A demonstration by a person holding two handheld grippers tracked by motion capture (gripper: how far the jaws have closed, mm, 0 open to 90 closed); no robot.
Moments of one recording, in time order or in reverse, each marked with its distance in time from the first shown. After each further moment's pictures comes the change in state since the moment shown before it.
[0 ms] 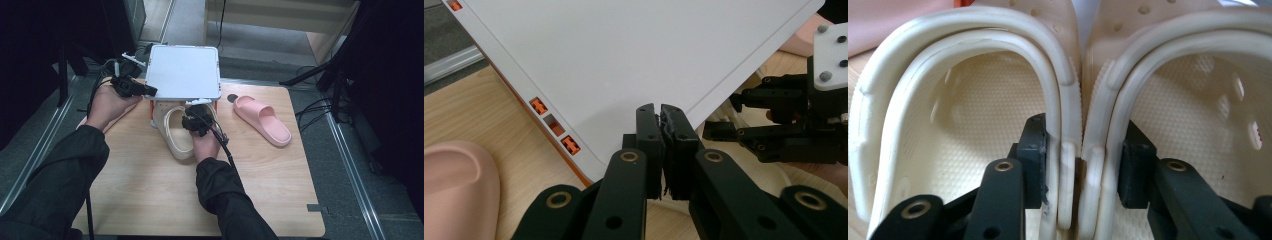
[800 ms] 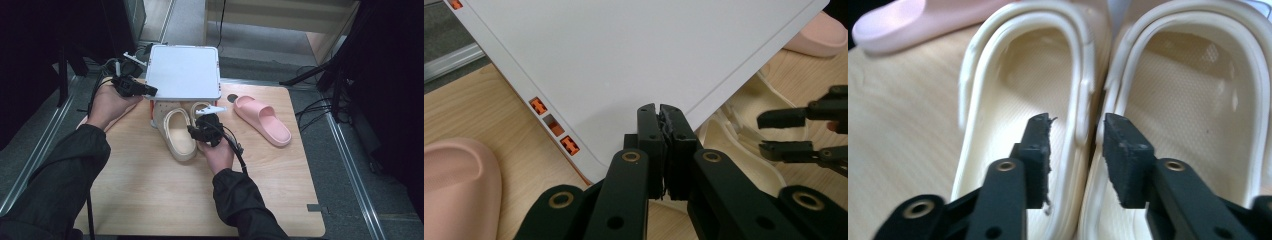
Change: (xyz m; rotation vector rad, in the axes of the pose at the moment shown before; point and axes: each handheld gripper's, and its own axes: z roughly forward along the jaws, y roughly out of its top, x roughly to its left) left arm -0.002 0.002 0.000 0.014 0.014 -0.003; right arm -0.010 -0.023 -0.056 -0.020 0.147 -0.065
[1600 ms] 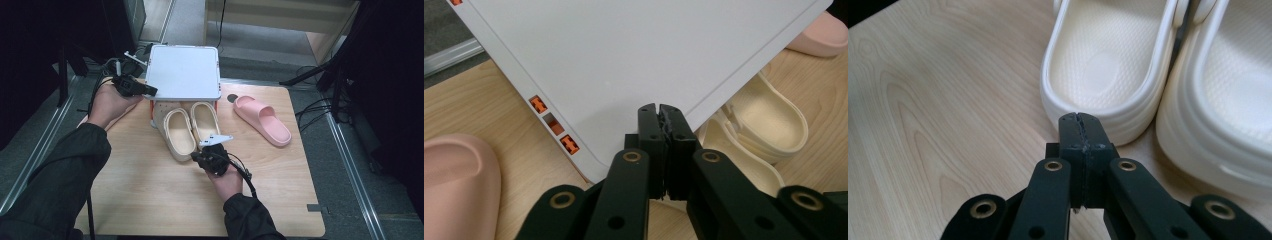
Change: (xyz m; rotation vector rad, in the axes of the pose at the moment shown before) left arm -0.001 0.002 0.000 0.015 -0.003 -0.005; right arm 0.020 -0.068 -0.030 0.057 0.176 -0.073
